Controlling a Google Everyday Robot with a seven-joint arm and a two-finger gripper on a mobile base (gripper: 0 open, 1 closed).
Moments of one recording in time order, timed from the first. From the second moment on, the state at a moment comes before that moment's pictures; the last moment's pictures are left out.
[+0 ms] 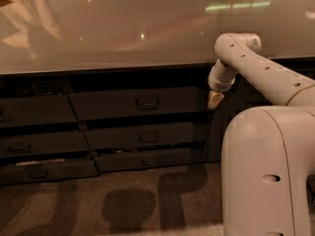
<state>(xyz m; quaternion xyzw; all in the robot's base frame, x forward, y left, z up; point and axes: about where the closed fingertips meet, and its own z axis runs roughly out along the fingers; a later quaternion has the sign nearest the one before) 0.754 -0.240 0.653 -0.70 0.71 -0.05 0.11</state>
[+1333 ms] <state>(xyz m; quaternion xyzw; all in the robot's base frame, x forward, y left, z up) 0.754 -0.240 0.656 -0.70 0.71 -0.05 0.11</state>
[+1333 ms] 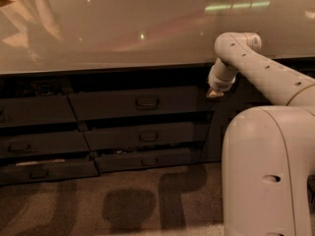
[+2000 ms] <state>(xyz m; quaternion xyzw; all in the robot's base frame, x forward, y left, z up) 0.751 -0.238 0.661 -0.70 0.70 -0.05 0.11</state>
